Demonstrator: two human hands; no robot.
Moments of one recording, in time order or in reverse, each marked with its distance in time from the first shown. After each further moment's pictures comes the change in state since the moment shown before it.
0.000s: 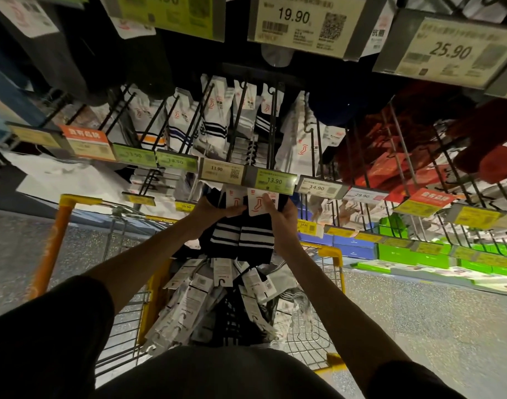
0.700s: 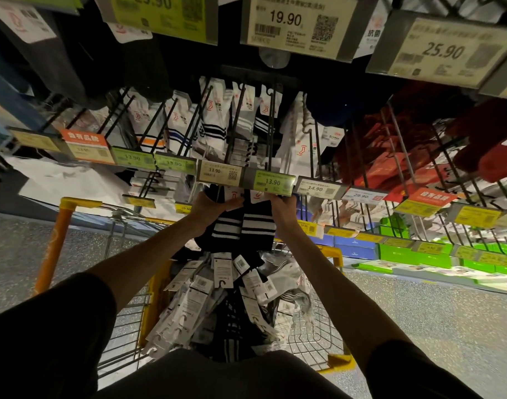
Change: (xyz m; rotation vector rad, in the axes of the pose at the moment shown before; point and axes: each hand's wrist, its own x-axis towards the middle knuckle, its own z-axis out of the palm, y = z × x) left_hand 0.009 0.006 0.006 0.016 0.146 0.043; right_hand 0.034 -0.011 0.006 -0.149 0.056 0.005
